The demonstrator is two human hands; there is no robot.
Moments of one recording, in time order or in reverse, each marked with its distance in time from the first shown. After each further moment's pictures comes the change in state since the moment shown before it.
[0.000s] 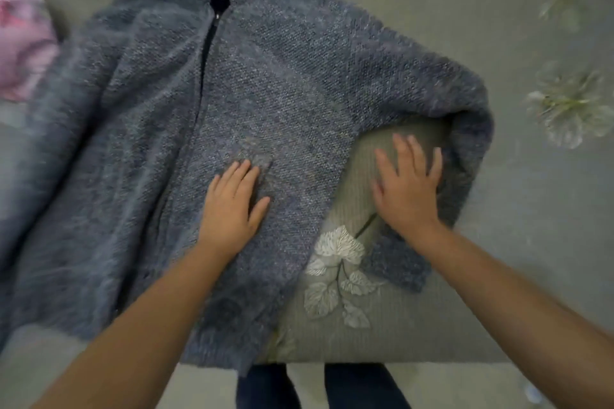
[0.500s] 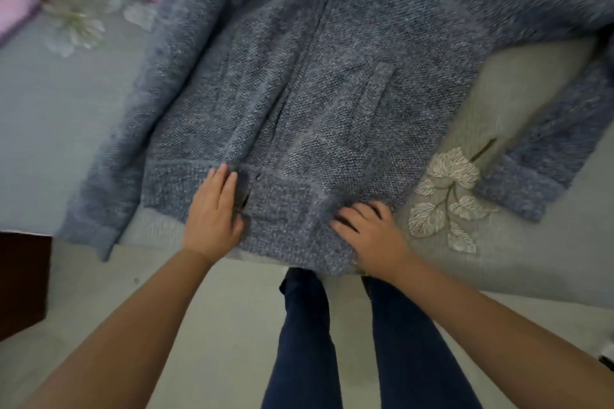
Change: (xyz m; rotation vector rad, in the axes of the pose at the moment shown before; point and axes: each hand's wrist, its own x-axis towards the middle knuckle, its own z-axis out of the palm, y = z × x) left_hand -0.187 -0.149 -0.024 0.125 -0.168 -0.164; right_hand -0.156 -0.184 0.044 0.157 -0.312 -0.621
